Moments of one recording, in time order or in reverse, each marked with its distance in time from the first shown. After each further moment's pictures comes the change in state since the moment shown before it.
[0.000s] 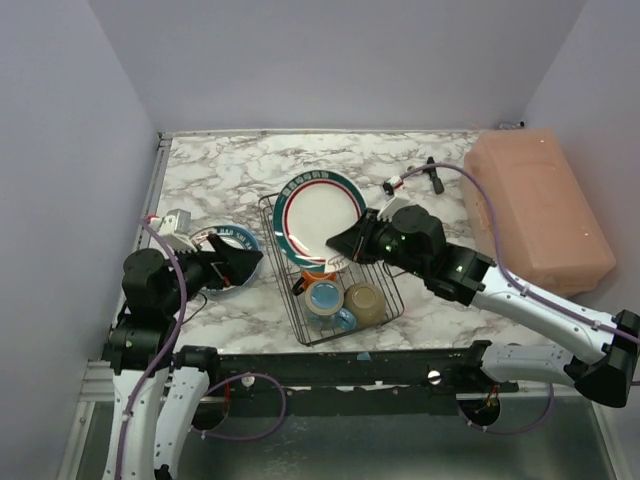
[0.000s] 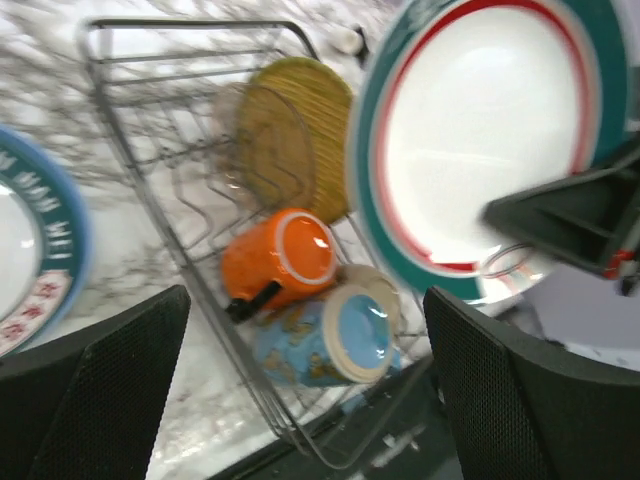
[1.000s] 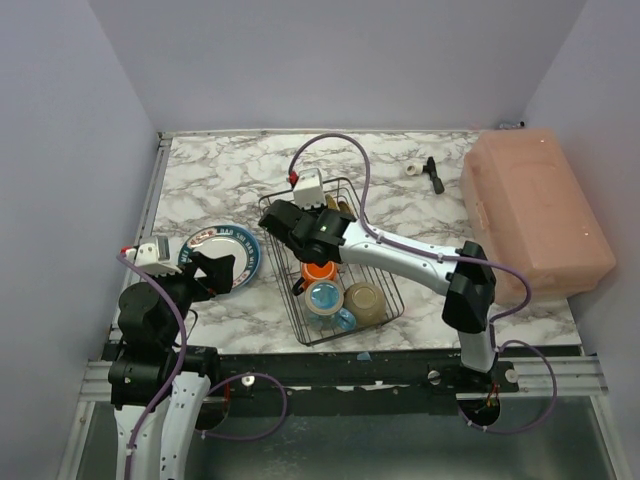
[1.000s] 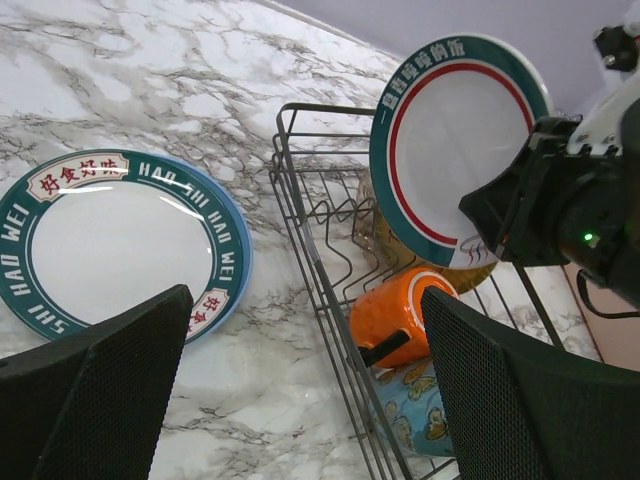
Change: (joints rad) left arm 0.000 -0.285 -0.085 -0.114 -0.473 0.140; right arm 0.141 0.824 0.853 -0.699 0.887 -0.241
